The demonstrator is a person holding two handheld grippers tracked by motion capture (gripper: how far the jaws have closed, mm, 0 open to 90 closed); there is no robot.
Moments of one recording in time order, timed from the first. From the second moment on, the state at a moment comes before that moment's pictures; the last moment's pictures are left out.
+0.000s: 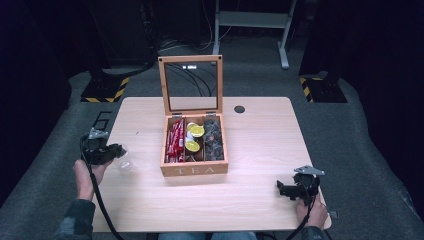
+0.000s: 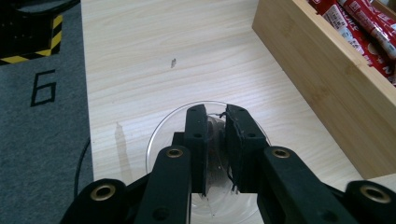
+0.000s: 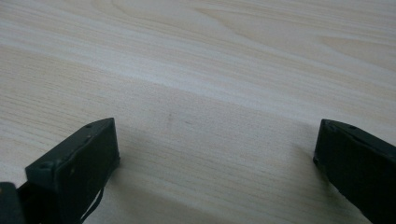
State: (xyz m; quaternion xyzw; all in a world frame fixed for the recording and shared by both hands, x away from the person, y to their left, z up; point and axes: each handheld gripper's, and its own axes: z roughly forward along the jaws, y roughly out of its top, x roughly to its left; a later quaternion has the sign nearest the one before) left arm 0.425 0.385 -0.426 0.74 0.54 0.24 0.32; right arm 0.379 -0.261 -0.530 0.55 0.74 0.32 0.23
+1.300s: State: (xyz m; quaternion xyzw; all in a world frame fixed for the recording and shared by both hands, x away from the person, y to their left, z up) left arm 0.352 0.330 -0.444 0.75 0.47 0.23 0.40; right arm 0.379 -0.261 -0.530 0.55 0.74 0.31 0.23
